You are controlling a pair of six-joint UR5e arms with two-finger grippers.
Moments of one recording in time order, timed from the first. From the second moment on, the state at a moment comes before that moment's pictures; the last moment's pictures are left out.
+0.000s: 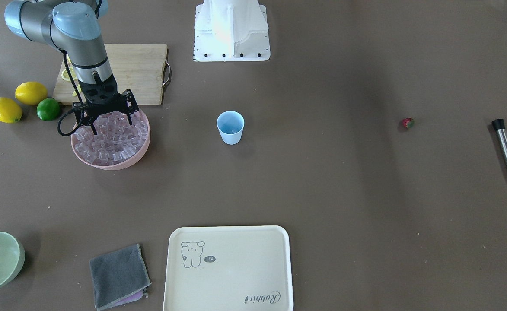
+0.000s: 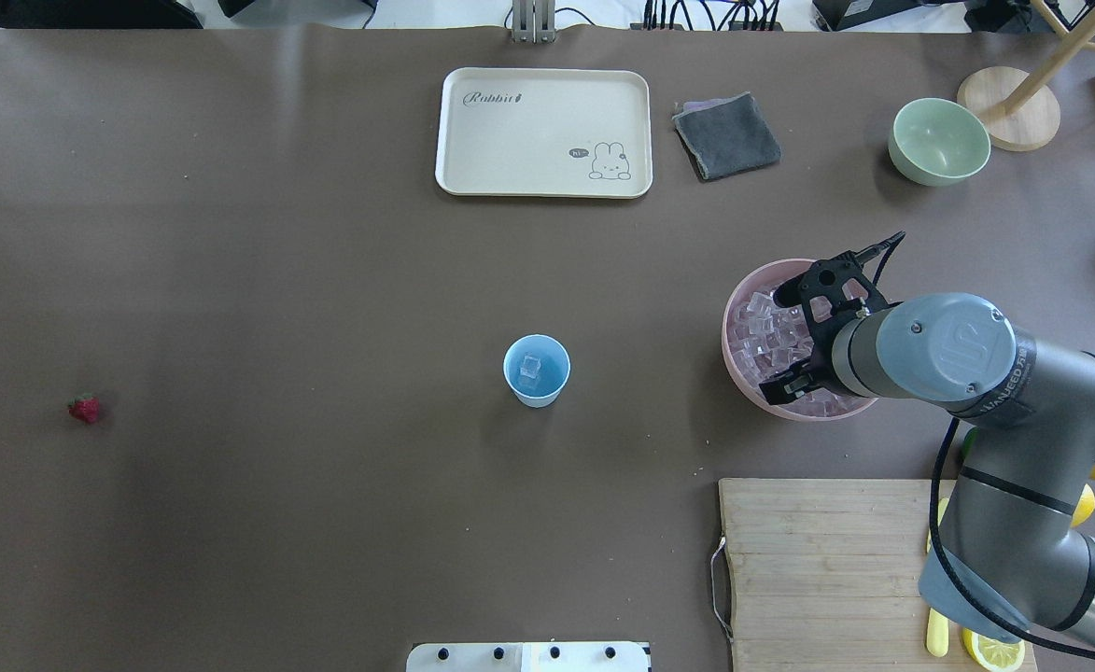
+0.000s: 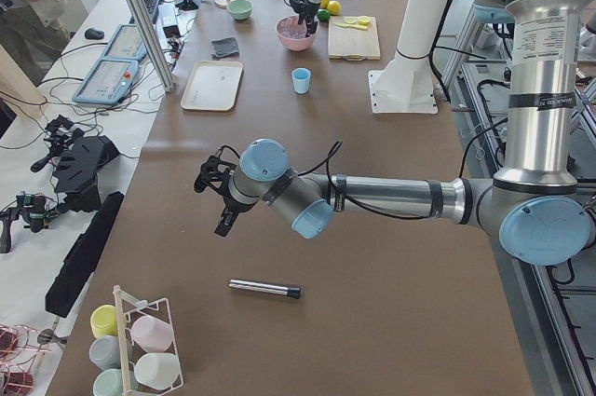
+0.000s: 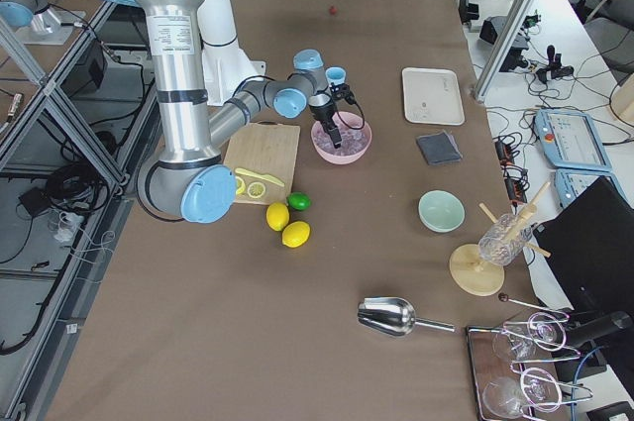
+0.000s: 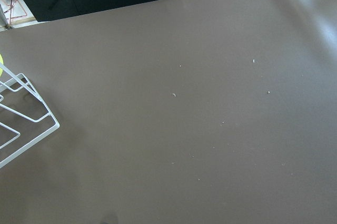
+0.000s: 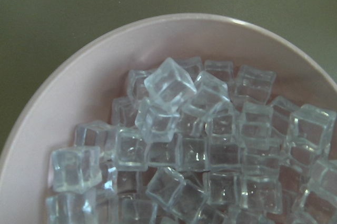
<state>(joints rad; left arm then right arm) -1.49 -1.54 -1.62 -2.27 -2.34 -0.30 0.54 -1.43 1.97 -1.39 1.65 0.73</state>
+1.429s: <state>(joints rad) -1.49 -1.54 -1.62 -2.27 -2.34 -0.30 0.62 -1.33 1.95 -1.51 1.73 0.72</state>
